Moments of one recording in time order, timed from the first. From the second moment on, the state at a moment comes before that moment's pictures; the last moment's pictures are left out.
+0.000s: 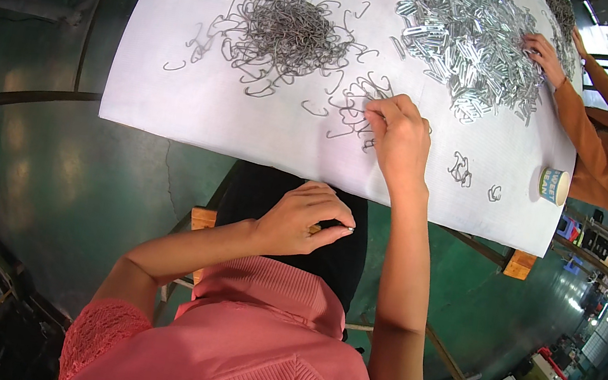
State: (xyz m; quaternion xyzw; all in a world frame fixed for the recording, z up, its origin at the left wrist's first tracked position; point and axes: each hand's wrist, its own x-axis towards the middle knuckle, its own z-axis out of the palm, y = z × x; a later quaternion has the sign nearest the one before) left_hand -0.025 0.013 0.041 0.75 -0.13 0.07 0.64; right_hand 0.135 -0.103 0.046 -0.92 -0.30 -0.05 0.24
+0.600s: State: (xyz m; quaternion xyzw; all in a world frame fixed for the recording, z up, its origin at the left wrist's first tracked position) left_hand -0.024 0.013 0.041 0.75 -0.14 0.08 0.65; right_hand 0.152 -0.103 0.048 -0.92 -0.32 -0.03 0.21
